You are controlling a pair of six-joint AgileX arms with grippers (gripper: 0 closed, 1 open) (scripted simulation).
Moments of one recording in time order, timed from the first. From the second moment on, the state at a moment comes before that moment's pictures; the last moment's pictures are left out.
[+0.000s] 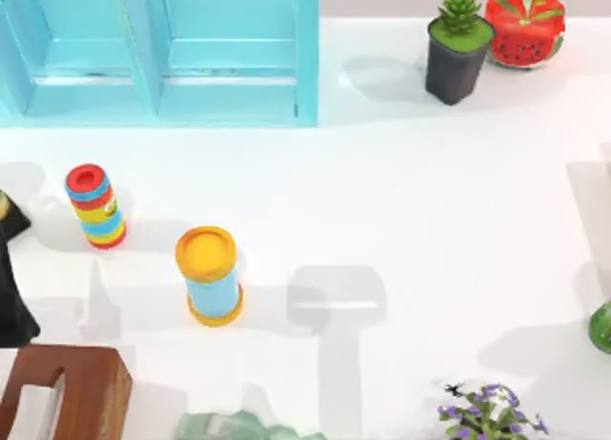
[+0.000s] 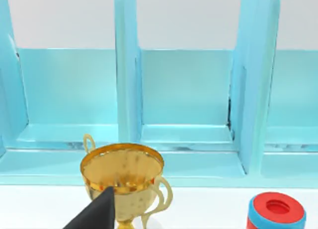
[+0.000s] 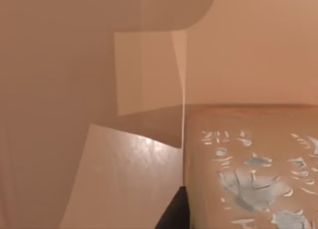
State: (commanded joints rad) left arm 0.00 0.00 0.00 0.00 0.00 0.00; right arm -0.51 1.78 1.06 -0.85 0.00 -0.50
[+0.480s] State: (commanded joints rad) left arm 0.00 0.00 0.00 0.00 0.00 0.00; right arm -0.51 1.78 1.06 -0.85 0.00 -0.50
